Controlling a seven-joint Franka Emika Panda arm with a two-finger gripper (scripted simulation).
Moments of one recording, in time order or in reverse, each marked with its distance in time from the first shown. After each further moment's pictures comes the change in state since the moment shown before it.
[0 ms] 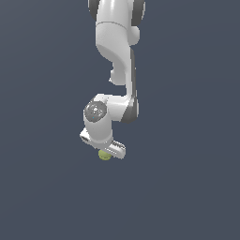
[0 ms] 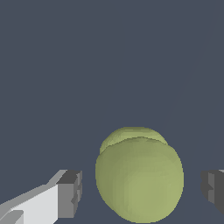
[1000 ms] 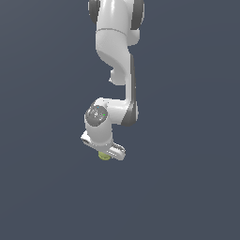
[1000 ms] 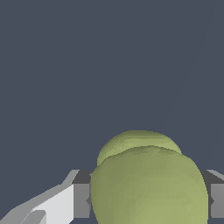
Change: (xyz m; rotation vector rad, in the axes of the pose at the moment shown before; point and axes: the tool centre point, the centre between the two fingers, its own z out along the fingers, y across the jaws) arm 0.001 0.000 0.018 0.000 0.000 0.002
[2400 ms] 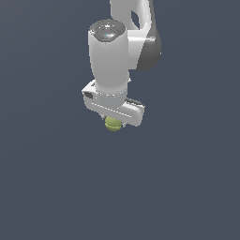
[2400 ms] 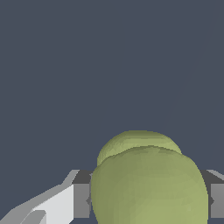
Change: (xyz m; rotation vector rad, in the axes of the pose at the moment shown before) arm -0.053 -0.030 -0.207 0.001 0.001 0.000
